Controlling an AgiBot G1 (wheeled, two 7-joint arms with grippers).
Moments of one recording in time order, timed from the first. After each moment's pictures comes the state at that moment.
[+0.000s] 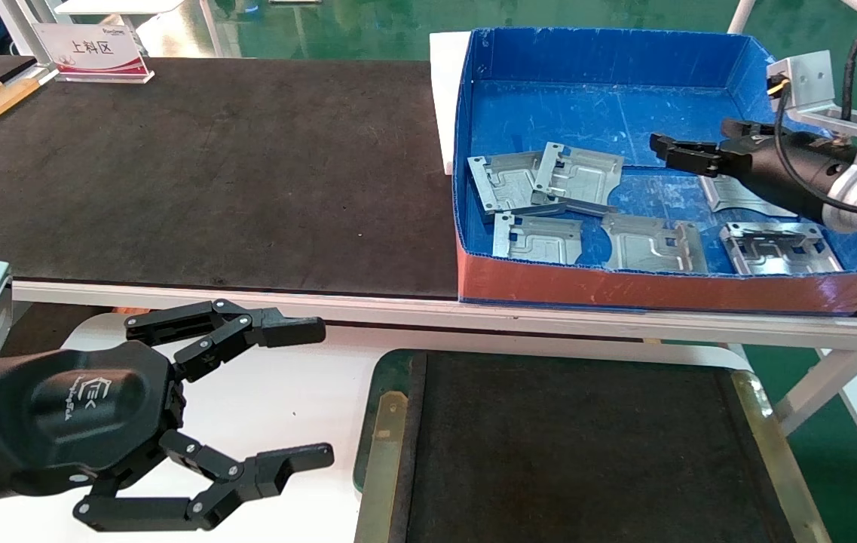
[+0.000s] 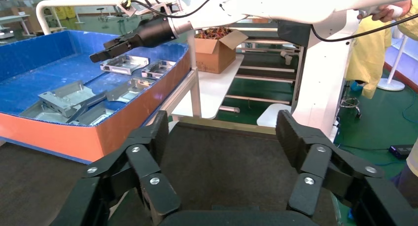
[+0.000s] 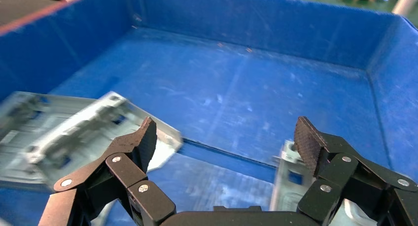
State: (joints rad) left arm -1.10 0.56 0.41 -1.25 0.64 1.44 -0.12; right arm 1.63 -1.00 -0.46 0.30 -1.26 -0.70 0.20
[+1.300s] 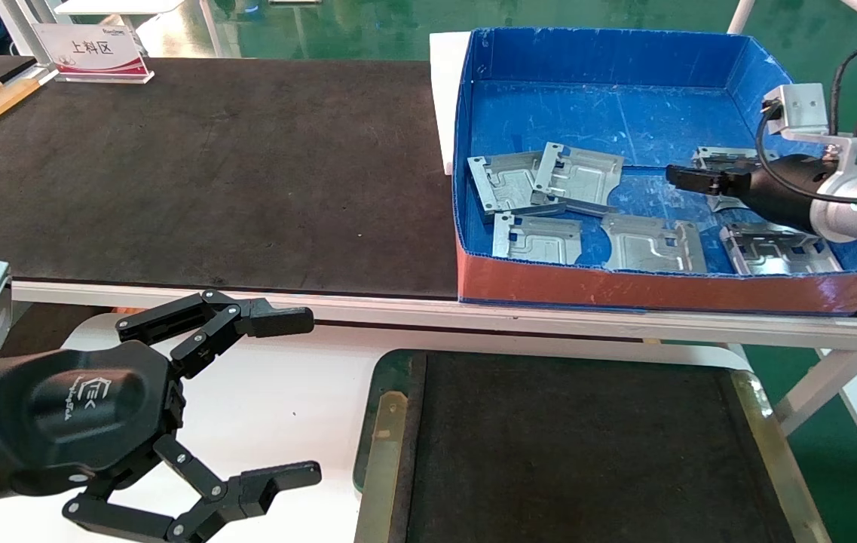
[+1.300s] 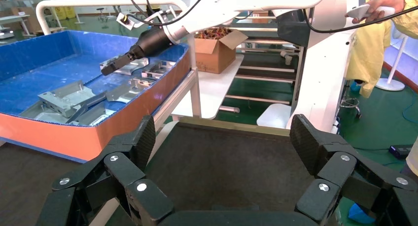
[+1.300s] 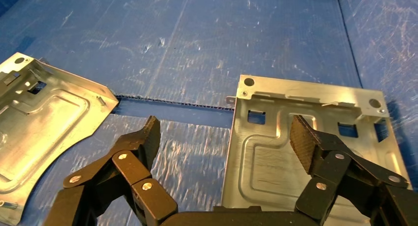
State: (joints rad) left arm -1.10 0.56 0.41 -1.25 0.64 1.44 -0.12; right arm 1.78 -1.10 -0.55 0.00 -1.40 -0.62 0.33
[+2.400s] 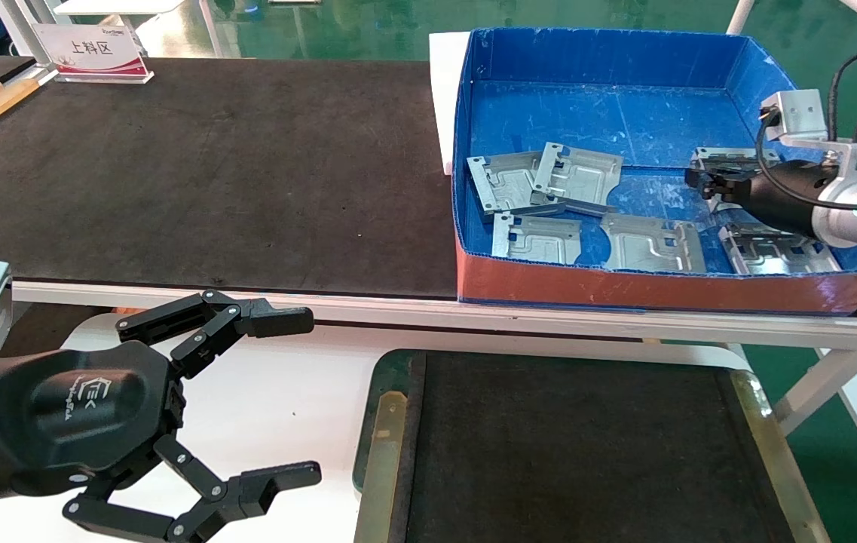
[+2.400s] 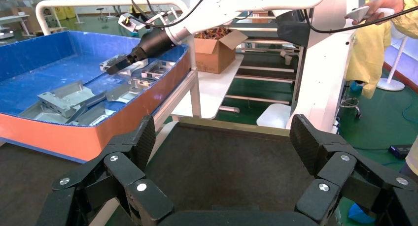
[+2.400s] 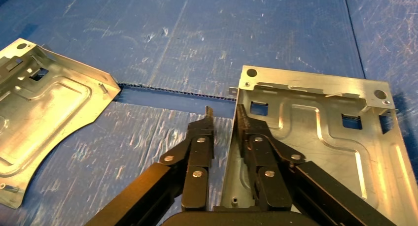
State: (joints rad) left arm -1.10 0.56 0.41 -1.25 0.64 1.44 -0.12; right arm 1.78 -1.09 -0.56 0.00 -1.41 -0.64 0.32
